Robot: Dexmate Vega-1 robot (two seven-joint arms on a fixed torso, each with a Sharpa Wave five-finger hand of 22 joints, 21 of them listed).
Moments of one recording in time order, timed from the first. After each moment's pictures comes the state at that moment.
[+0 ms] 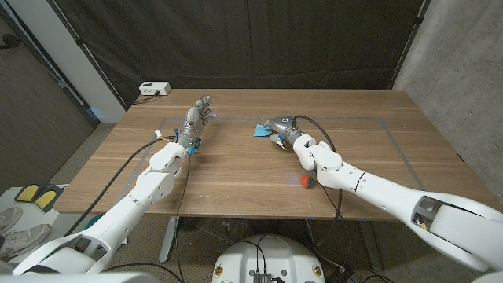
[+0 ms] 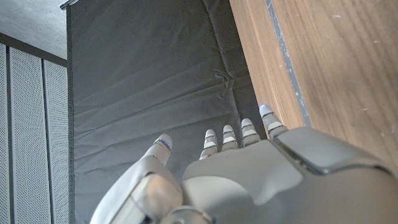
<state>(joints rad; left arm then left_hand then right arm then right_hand) 0.84 0.52 0.36 -1.29 -0.66 -0.32 -0.08 0.06 0.09 0.54 0.11 0.18 -0.03 -0.07 0.19 0.17 -0.06 0.01 0.22 0.20 -0.07 0.10 0.20 0.19 -0.13 0.20 0.48 0.19 -0.52 -0.52 -1.02 -1.47 -0.81 -0.33 -0.08 1.12 0.06 0.46 -0.18 0.21 0.49 -0.11 0.26 0.18 0.46 -0.09 0.24 0.19 0.37 -0.04 0.24 0.20 0.52 -0.02 0.24 0.17</state>
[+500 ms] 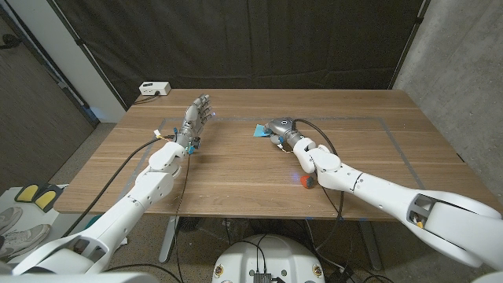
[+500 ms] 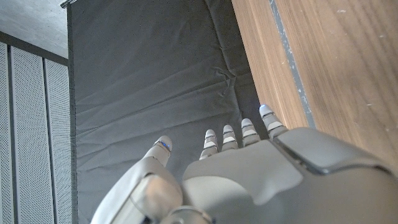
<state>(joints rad) 0.85 0.52 0.36 -1.31 -0.66 -0.32 -0.06 0.05 0.08 0.53 0.12 0.19 -0.03 -0.07 0.19 0.17 -0.06 0.01 0.22 0.20 -0.07 0.10 0.20 0.19 -0.13 0.20 0.48 0.19 -0.50 -0.49 -1.06 -1.35 -0.83 -0.27 -0.20 1.17 0.06 0.46 -0.17 0.22 0.72 -0.17 0.31 0.18 0.65 -0.16 0.27 0.19 0.50 -0.05 0.28 0.23 0.58 -0.05 0.26 0.18</state>
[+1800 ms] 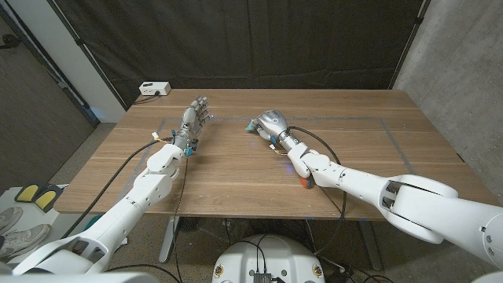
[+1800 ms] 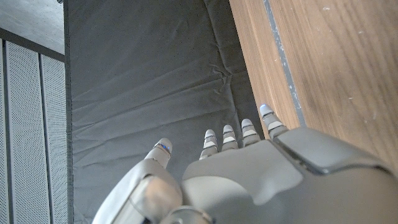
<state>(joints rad) 0.85 0.52 0.35 -1.28 -0.68 -0.32 -0.08 0.03 0.07 0.51 0.14 0.19 -0.02 -0.07 0.19 0.17 -0.06 0.01 0.22 0.20 -0.07 0.09 0.20 0.19 -0.13 0.20 0.47 0.19 -0.39 -0.34 -1.15 -0.97 -0.86 -0.03 -0.83 1.22 0.11 0.31 -0.16 0.23 1.08 -0.17 0.39 0.19 1.01 -0.18 0.35 0.23 0.78 -0.09 0.42 0.36 0.65 -0.06 0.31 0.20</state>
